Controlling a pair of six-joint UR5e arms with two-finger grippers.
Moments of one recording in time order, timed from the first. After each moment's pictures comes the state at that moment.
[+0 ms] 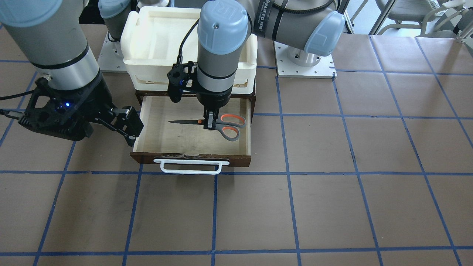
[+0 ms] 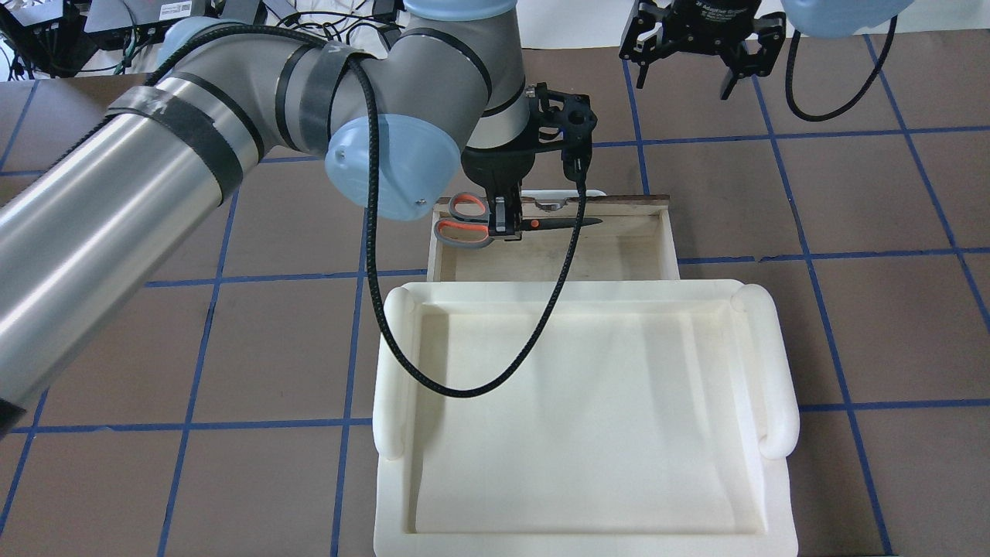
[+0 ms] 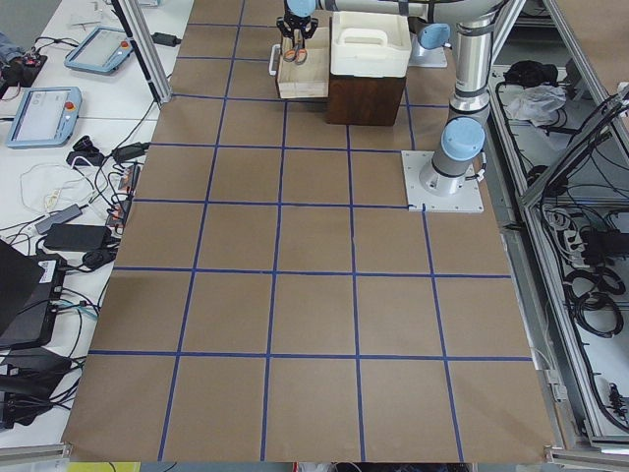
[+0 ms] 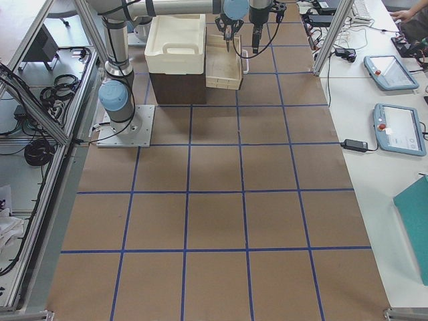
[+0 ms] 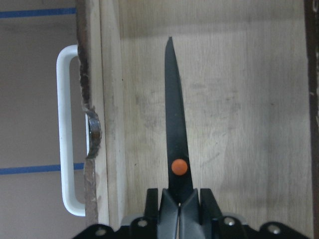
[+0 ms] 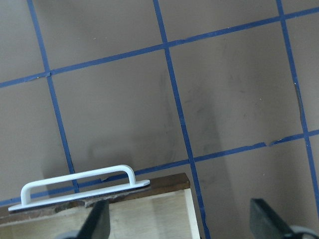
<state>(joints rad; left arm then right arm) -1.99 -1.89 -1.46 -1.36 1.47 1.21 1.63 -1.36 1.33 -1.64 -1.59 0.26</state>
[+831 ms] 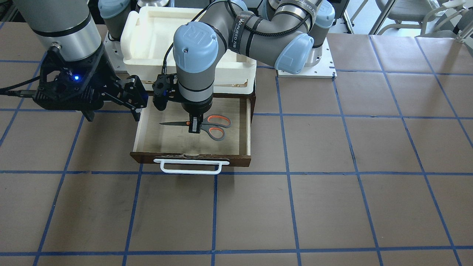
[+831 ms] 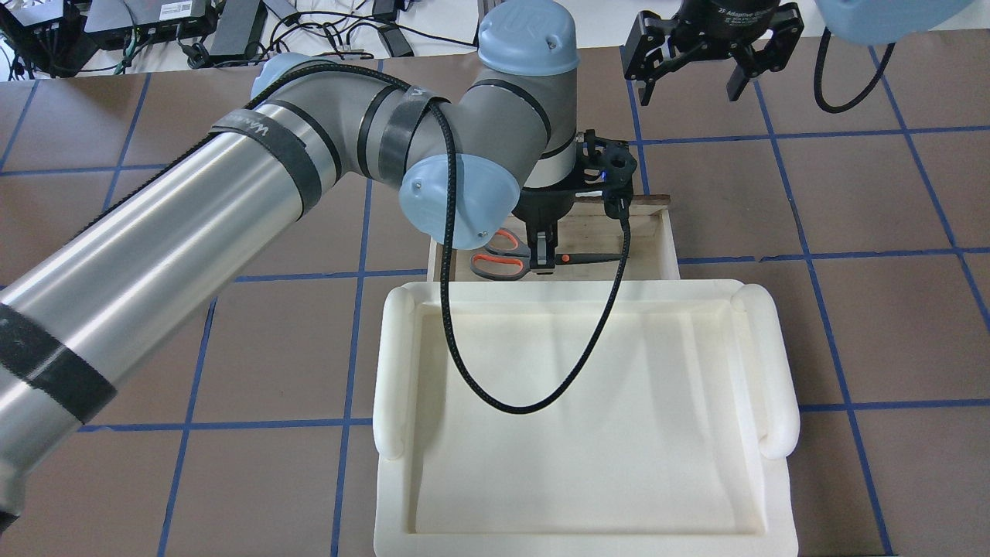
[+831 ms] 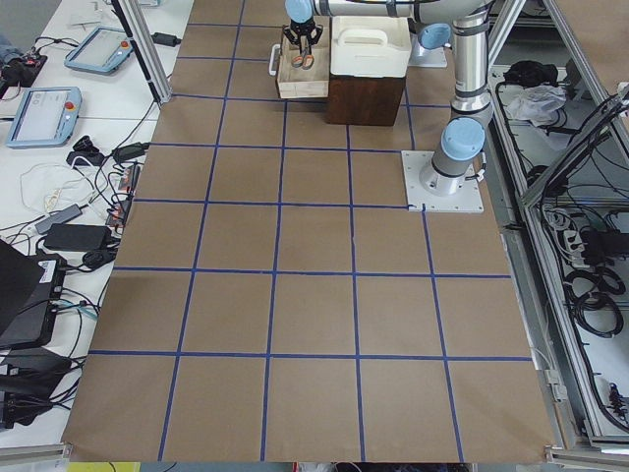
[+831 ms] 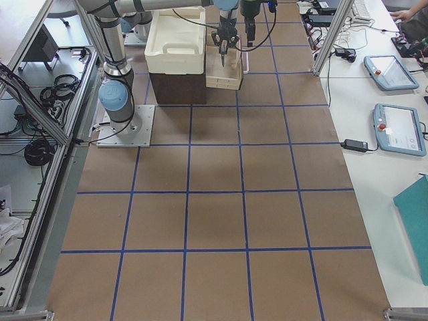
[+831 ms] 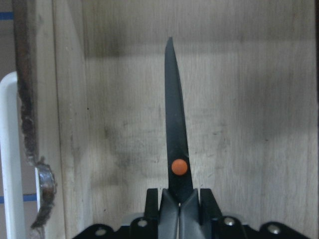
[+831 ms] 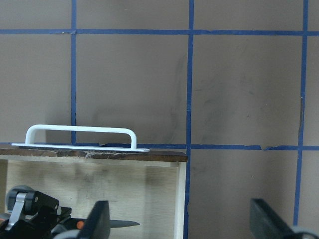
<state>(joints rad) -2.05 -1.95 -1.47 -1.36 1.47 1.14 1.64 -1.42 1.36 -1.61 -1.57 0.03</state>
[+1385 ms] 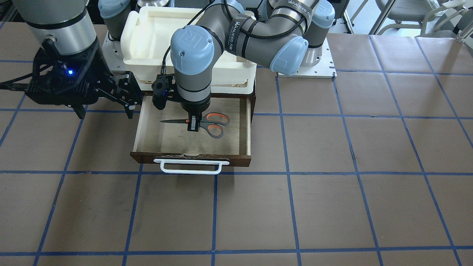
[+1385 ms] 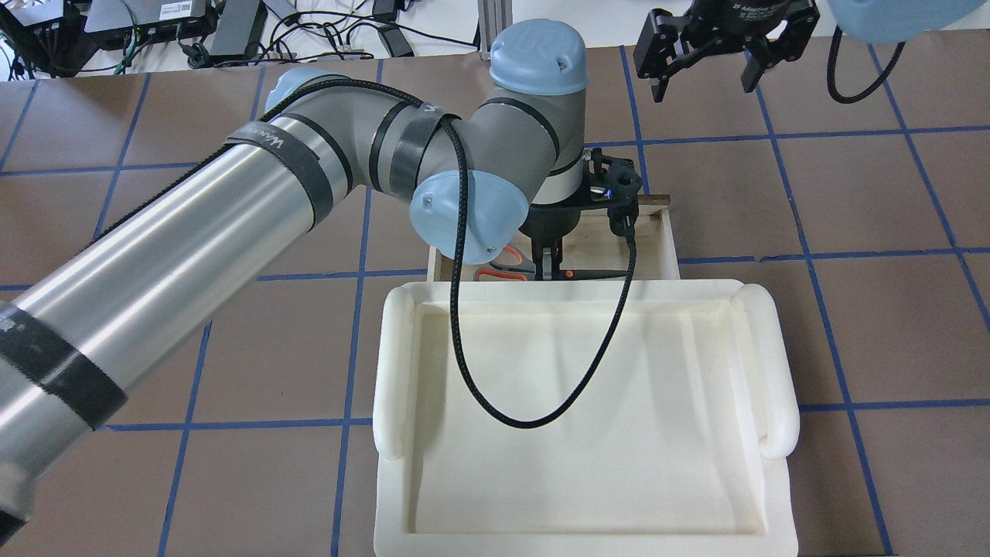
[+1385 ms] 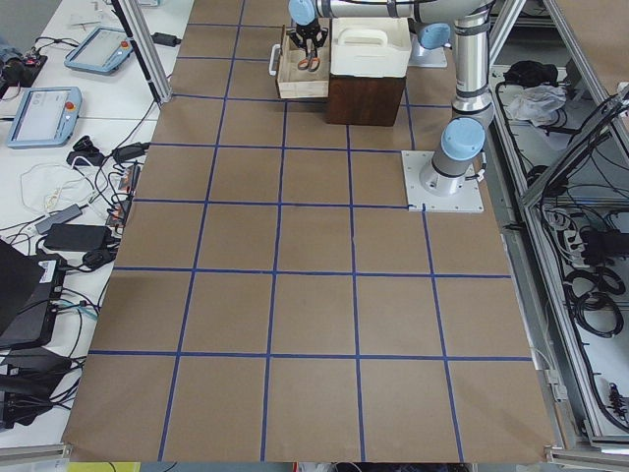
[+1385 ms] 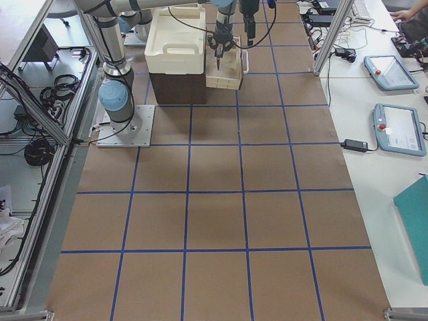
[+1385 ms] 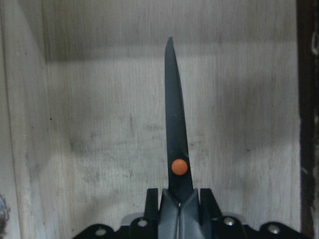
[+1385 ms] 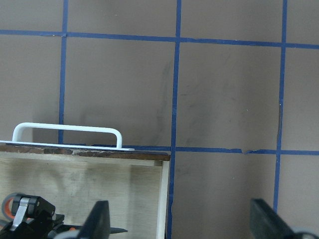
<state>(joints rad) -2.08 -1.95 -1.50 -1.36 1.47 1.13 1.63 -1.45 1.36 -1.61 -1.61 0.01</state>
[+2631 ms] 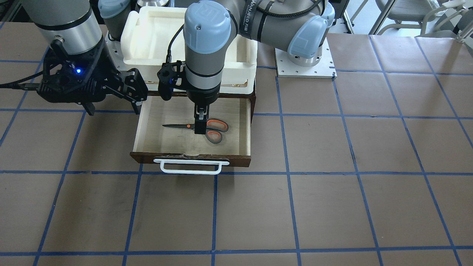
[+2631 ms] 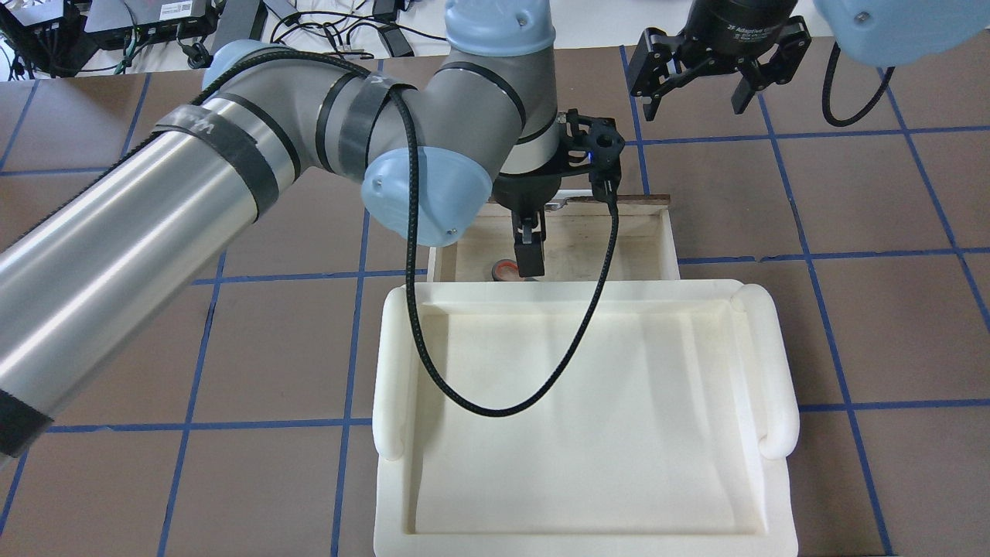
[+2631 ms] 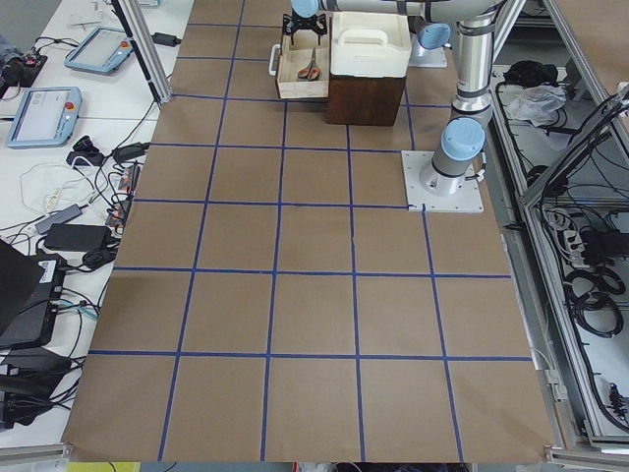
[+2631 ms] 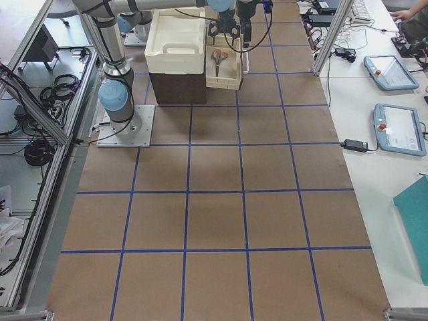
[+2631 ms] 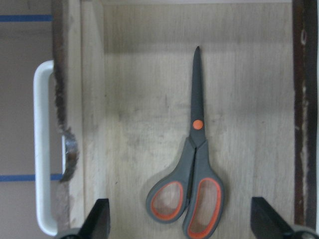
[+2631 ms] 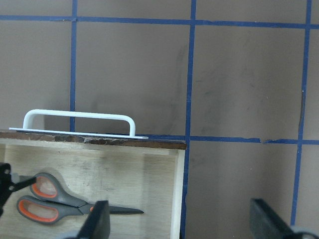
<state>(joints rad) -1.99 -1.87 -1.48 -1.35 1.46 1.13 1.63 -1.45 1.40 -1.60 -1.56 0.02</state>
